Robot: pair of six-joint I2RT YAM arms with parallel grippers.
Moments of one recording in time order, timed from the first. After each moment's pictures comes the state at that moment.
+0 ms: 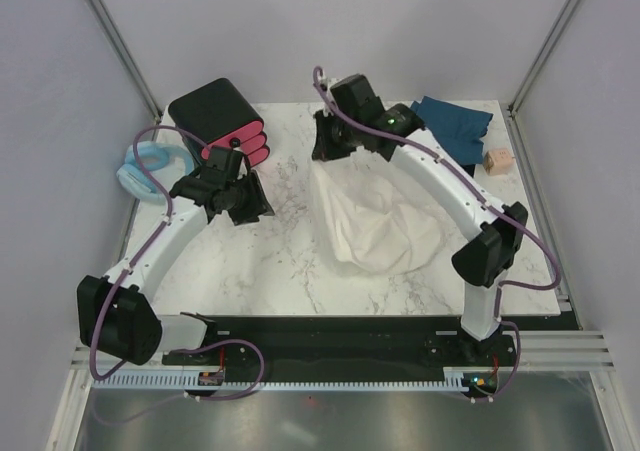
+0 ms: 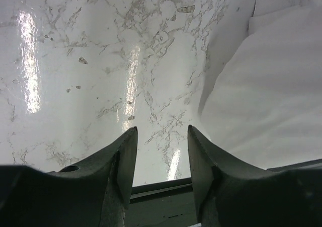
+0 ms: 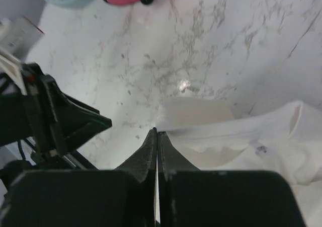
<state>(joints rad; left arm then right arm) -0.31 1.31 1.09 -0.76 0.10 -0.63 0.70 1.91 2.02 -0.86 -0.14 0.36</state>
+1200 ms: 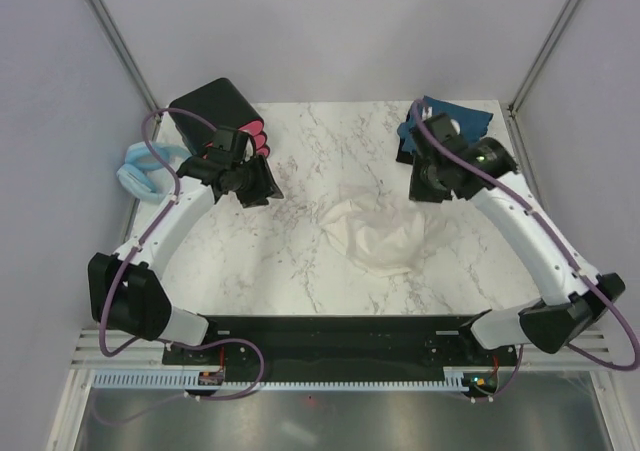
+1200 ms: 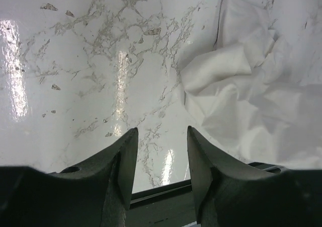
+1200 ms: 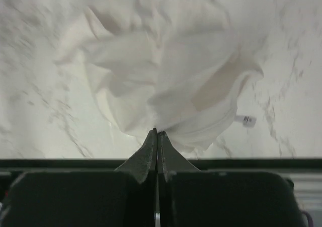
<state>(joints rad) -0.31 1.43 1.24 -0.75 0.16 -0.63 0.53 1.39 1.73 -1.24 0.27 0.59</state>
